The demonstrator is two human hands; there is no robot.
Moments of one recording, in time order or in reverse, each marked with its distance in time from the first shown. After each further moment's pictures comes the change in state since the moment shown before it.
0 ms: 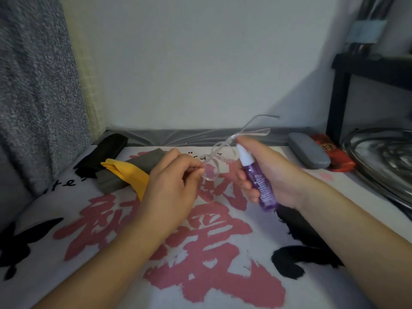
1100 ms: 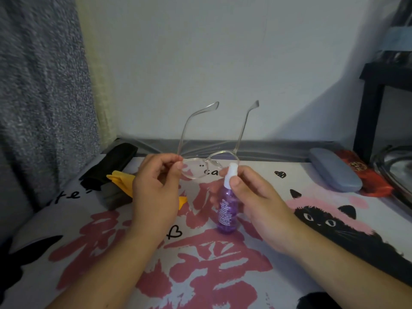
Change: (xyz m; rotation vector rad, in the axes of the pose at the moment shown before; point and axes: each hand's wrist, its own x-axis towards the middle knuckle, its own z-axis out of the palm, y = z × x) left_hand 0.020 -0.038 0.004 -0.222 0.287 -0.335; right_hand 0.038 0.045 0.028 0.128 -0.020 -0.444
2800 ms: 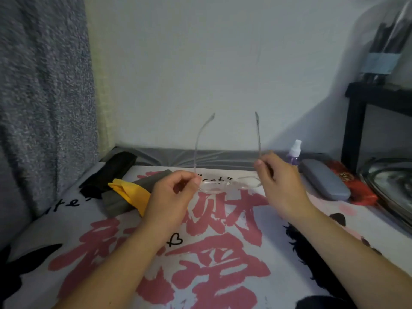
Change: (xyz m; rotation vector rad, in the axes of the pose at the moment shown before) left_hand 0.003 -0.007 0.002 -0.133 -0.317 -0.245; right_hand 0.040 -0.008 -0.056 -0.954 0.467 -0.311
